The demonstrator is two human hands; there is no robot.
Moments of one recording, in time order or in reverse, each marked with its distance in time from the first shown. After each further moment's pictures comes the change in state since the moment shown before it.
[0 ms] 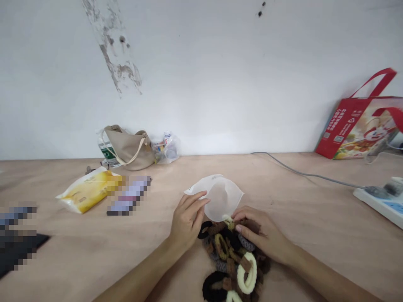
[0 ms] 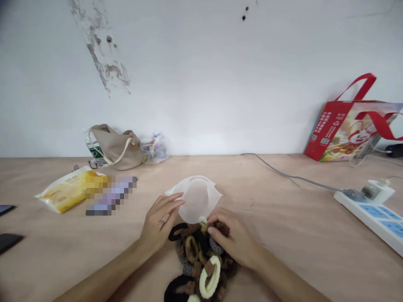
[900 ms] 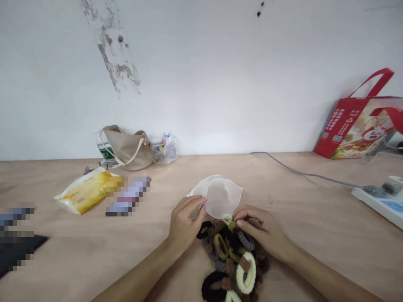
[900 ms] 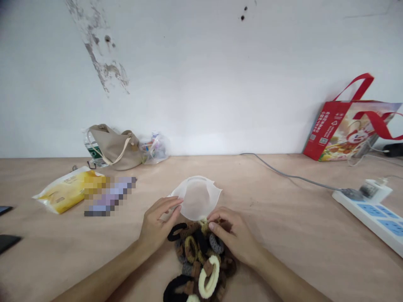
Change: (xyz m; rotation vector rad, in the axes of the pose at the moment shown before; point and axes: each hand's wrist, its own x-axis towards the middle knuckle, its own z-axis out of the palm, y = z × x) left_hand -0.001 0.000 0.006 0.031 0.056 -0.088; right_hand 0.000 0.002 0.002 0.125 0.082 0.060
